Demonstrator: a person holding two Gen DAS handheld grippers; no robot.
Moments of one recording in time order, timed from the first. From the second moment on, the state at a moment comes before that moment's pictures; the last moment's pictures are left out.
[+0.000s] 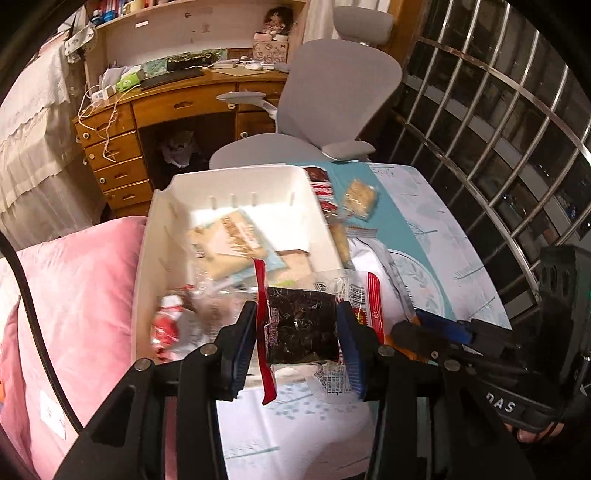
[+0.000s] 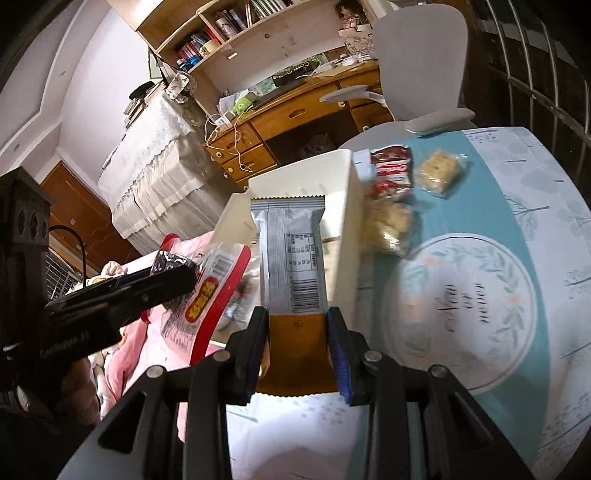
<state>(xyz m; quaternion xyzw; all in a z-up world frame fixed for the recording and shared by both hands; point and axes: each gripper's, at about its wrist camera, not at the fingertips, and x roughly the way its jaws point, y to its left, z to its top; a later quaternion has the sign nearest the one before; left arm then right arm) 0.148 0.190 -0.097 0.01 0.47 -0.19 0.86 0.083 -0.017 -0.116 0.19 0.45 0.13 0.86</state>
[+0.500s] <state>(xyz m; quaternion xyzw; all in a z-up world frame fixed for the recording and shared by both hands) 0.184 0.236 -0.121 -0.01 0.52 -0.17 0.84 0.114 0.025 -0.134 0.18 0.49 0.08 0.85</state>
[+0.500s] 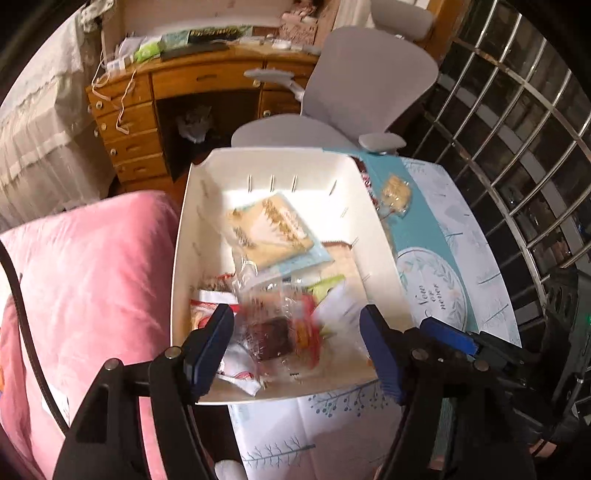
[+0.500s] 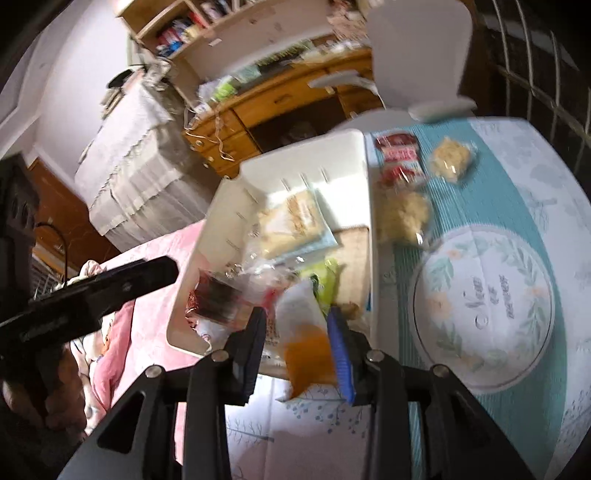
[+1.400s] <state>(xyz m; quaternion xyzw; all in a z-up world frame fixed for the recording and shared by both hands) 0.145 0.138 -0.143 0.06 0.55 -0.23 0.80 0.084 -0.092 -0.173 0.33 0.55 -0.03 0.77</state>
